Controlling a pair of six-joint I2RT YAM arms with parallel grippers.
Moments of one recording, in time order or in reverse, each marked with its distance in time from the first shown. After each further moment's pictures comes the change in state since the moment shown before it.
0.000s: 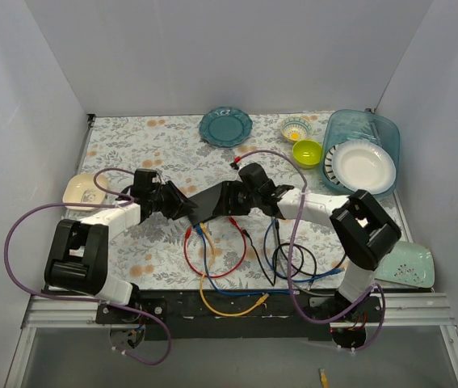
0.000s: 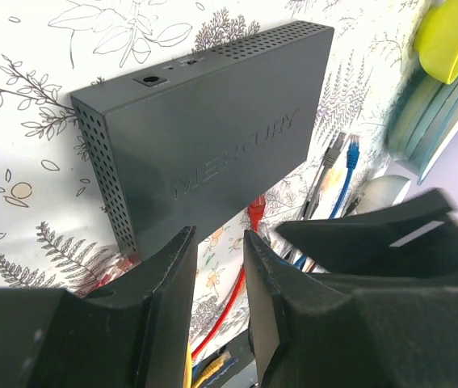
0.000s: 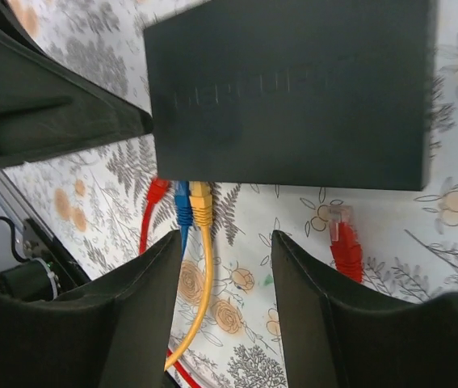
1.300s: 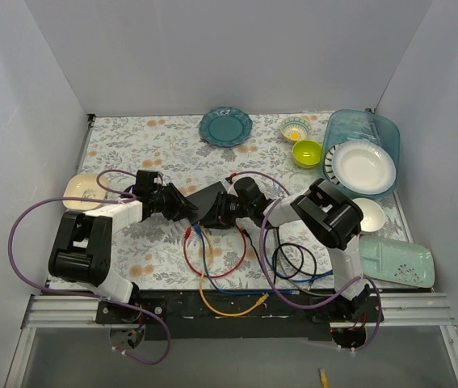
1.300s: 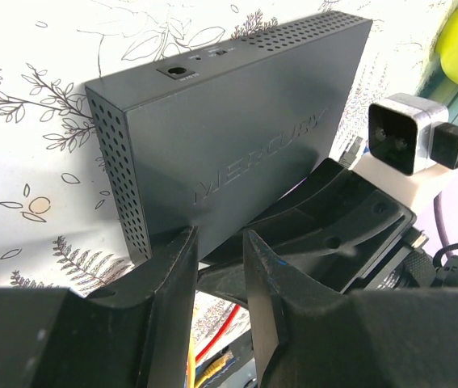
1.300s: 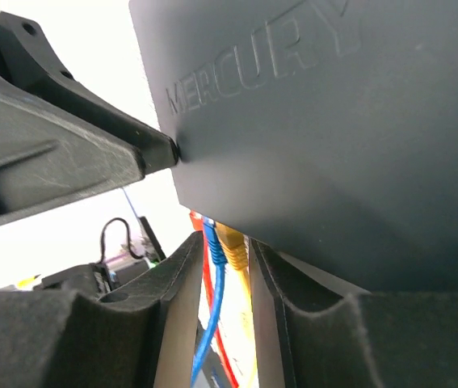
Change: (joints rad) left arm 0.002 0.070 0.013 0.002 0.010 0.003; right arm 0.019 0.317 -0.052 0.495 -0.251 0.437
